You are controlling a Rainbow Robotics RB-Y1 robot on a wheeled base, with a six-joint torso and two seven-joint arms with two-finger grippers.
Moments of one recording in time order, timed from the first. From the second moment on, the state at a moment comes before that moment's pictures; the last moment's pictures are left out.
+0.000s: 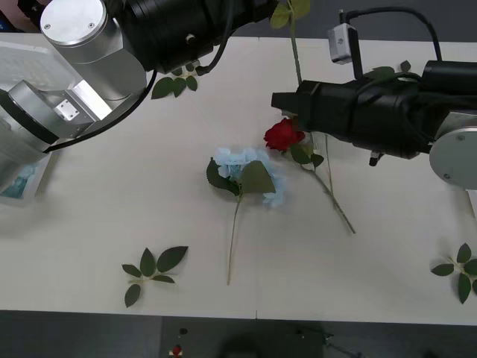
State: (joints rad) right arm -0.50 -0.88 0.45 -2.01 -1.20 0.59 1.21; left arm -0.92 0.64 -0.61 -1.56 2.39 0.30 -2.36
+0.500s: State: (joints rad) right arm -0.50 -0.86 0.44 -1.99 -1.20 0.59 1.25; left arm -0.92 0.64 -0.61 -1.56 2.39 0.30 -2.36
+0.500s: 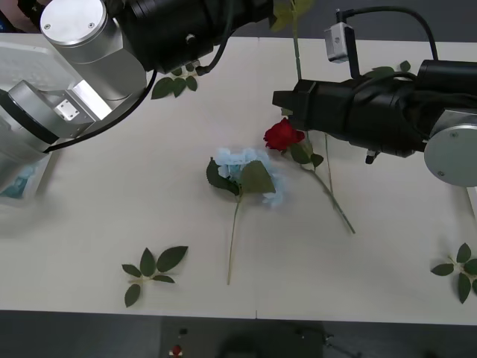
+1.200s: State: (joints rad) right arm -0.53 -1.44 0.44 -1.62 -1.50 0.91 1.21; left arm -0.77 1.04 -0.55 -1.56 2.48 0.88 -2.36
